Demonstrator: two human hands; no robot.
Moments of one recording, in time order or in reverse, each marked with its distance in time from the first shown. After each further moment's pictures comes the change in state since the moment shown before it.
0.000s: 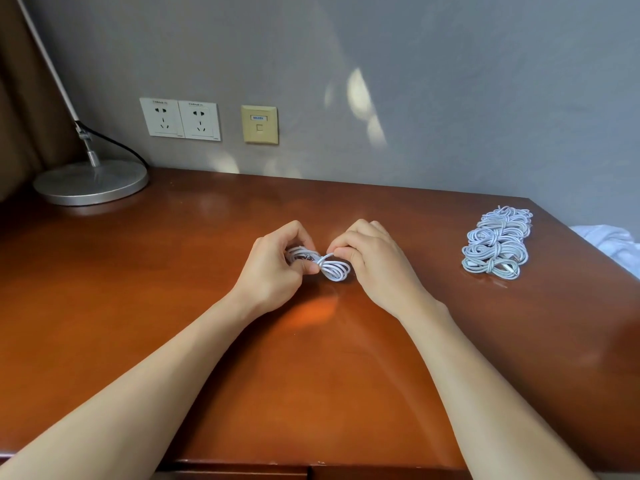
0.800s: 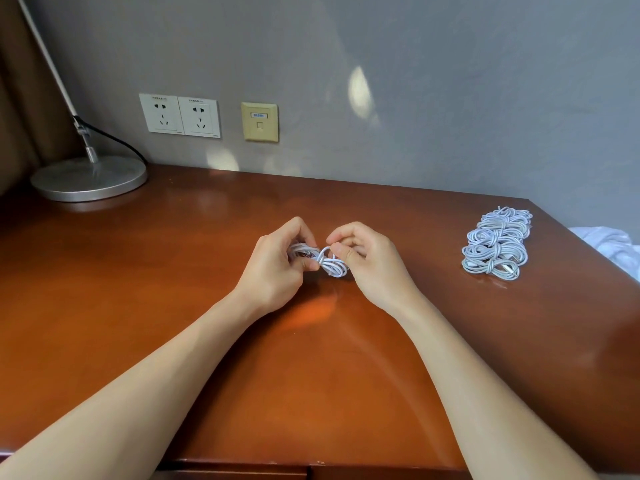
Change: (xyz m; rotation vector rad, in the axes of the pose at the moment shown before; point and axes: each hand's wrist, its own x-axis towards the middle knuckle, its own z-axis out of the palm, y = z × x) left_hand -0.001 0.002 0.001 -0.001 0.012 0.044; right_hand -0.004 -0.006 0.006 0.513 0.036 0.196
